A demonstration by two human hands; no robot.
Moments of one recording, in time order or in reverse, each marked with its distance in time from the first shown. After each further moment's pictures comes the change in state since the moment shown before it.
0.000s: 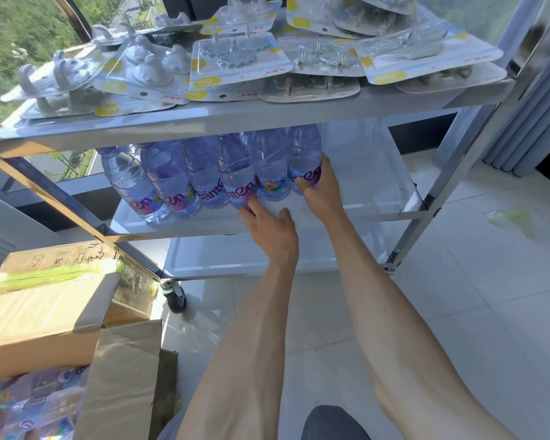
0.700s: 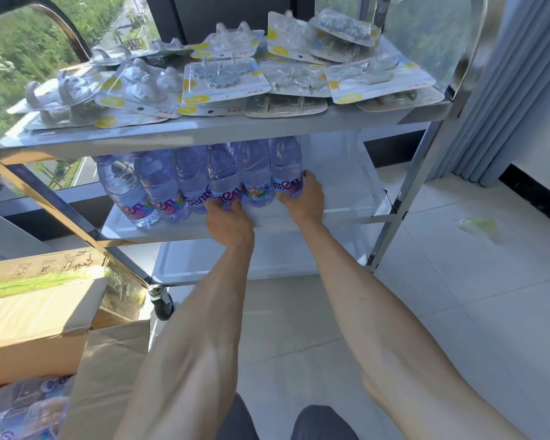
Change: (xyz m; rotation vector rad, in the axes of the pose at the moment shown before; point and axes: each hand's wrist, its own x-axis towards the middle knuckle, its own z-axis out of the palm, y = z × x) left_hand 0.043 0.012 -0.043 -0.014 0.062 -0.199; right_hand -0.014 -0.012 -0.003 -0.217 0.126 0.187
